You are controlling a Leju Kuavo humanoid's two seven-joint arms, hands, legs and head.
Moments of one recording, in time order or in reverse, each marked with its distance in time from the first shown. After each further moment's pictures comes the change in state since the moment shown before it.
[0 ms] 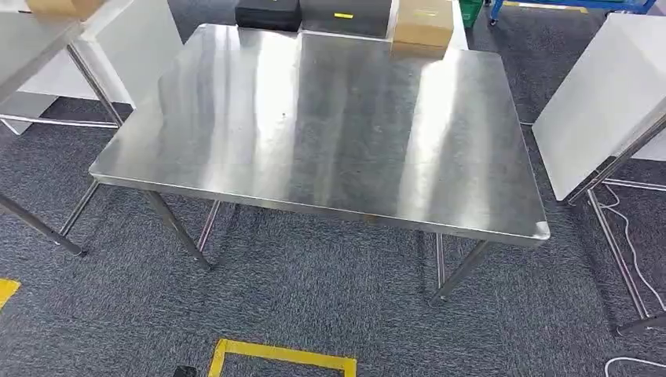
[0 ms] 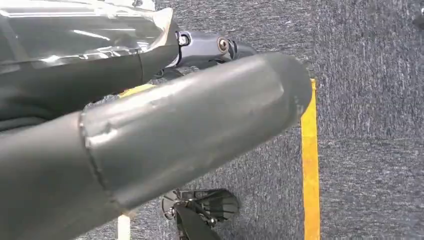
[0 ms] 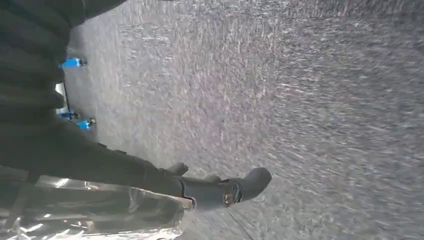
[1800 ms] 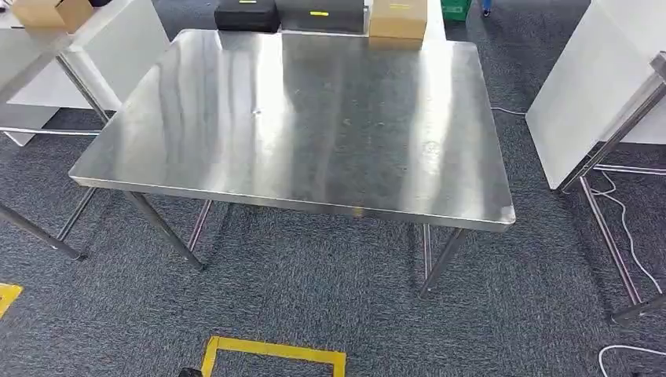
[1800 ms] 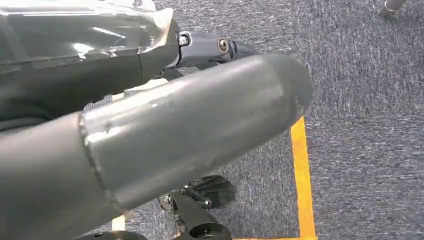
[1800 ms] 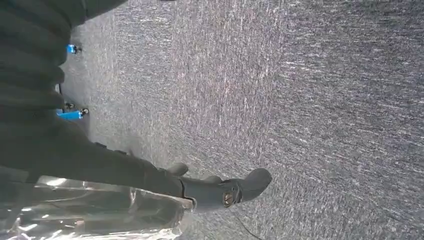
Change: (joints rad) left arm 0.006 0.002 0.001 0.000 -0.026 0.019 -0.066; right arm 0.004 0.000 0.016 0.005 -0.002 0.002 -0.008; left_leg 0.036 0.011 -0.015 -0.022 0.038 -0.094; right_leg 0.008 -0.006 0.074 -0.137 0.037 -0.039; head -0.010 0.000
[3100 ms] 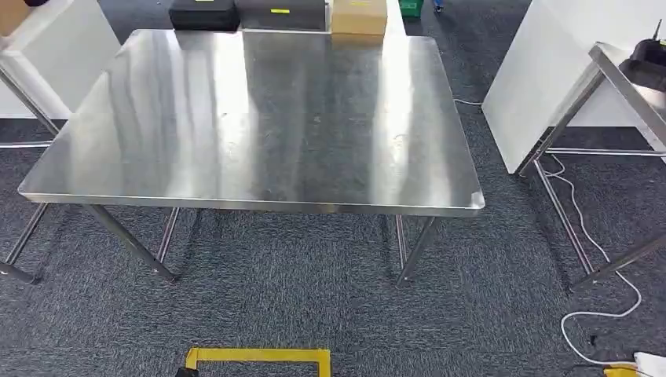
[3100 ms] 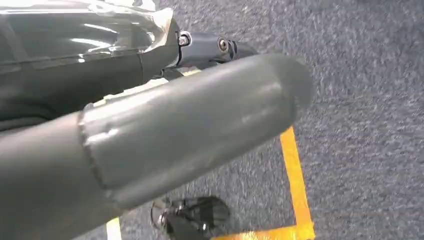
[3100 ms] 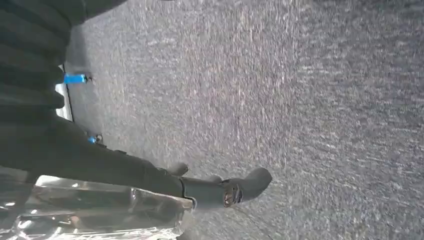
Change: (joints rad) left arm 0.000 -0.005 0.001 0.000 -0.002 0.011 -0.010; right arm -0.001 -0.002 0.000 0.002 -0.008 0.005 0.002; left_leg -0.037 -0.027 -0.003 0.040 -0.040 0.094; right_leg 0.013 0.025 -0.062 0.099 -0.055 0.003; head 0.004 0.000
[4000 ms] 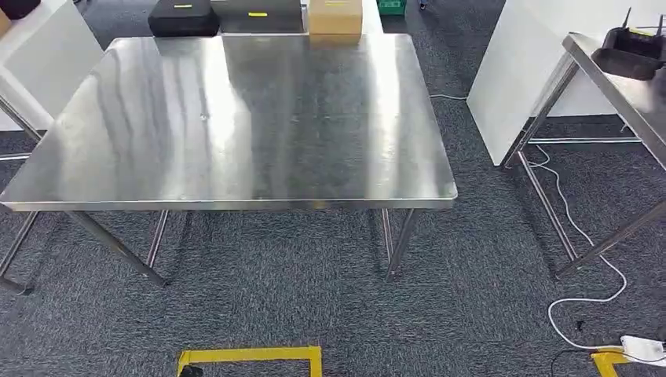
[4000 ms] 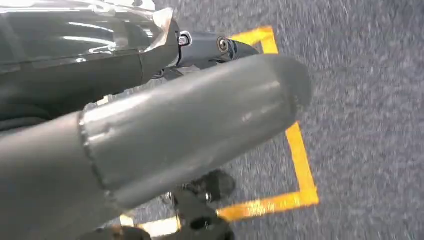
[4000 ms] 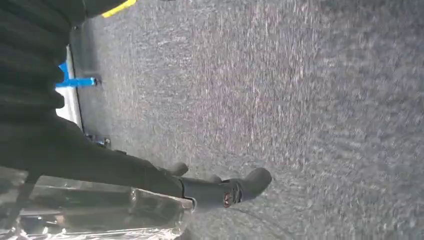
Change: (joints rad) left arm -0.006 -0.001 -0.001 0.000 -0.025 -0.062 0.029; right arm 0.003 -0.002 0.010 0.001 0.020 0.011 0.032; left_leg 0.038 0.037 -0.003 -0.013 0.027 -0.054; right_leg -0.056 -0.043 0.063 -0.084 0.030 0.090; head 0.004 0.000
